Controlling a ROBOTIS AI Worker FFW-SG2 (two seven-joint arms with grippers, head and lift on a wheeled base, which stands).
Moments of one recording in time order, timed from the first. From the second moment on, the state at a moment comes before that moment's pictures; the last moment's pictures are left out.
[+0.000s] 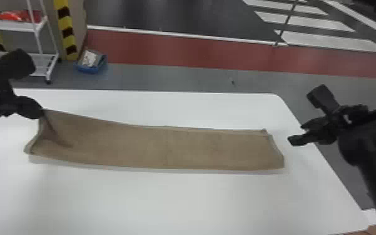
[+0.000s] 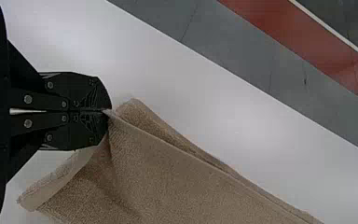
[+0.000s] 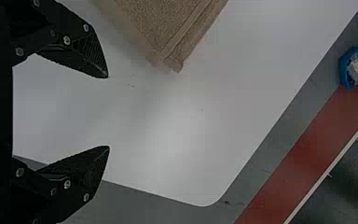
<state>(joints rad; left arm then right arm) -0.57 0.35 -0.13 -1.21 -0.74 0.35 -1.17 -0.38 -0.53 -0.11 -1.28 0.59 0.63 0.98</state>
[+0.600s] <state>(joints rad) -0.52 0.36 -0.11 -1.23 -0.65 0.32 -0.98 -0.38 -0.52 -0.09 -1.29 0.58 0.66 0.99</state>
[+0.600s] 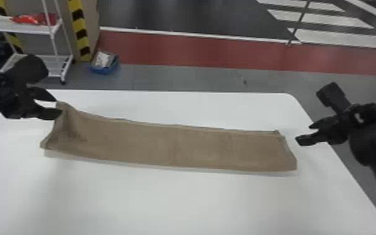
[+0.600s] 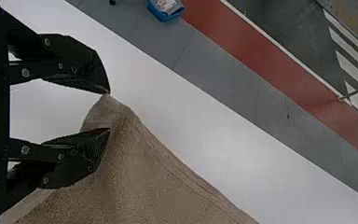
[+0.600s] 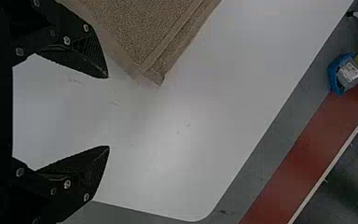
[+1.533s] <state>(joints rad) -0.12 0.36 0.25 -1.57 -0.30 0.54 -0.96 -0.32 -0.53 -0.14 -1.40 0.50 0.68 1.01</state>
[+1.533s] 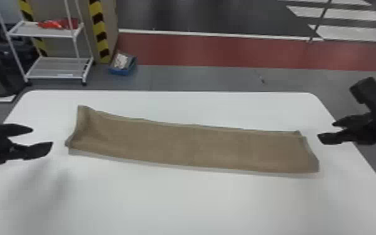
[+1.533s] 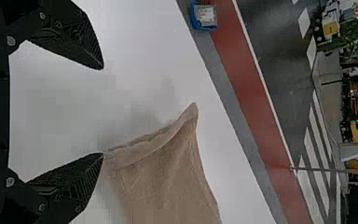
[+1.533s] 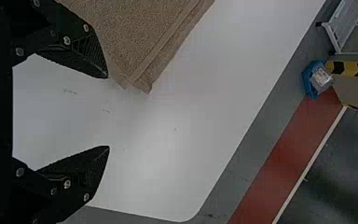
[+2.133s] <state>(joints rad) -0.04 0.26 0.25 -1.61 -0.22 0.52 -0.86 -0.27 -0.54 -0.19 -1.47 0.48 0.74 1.02</state>
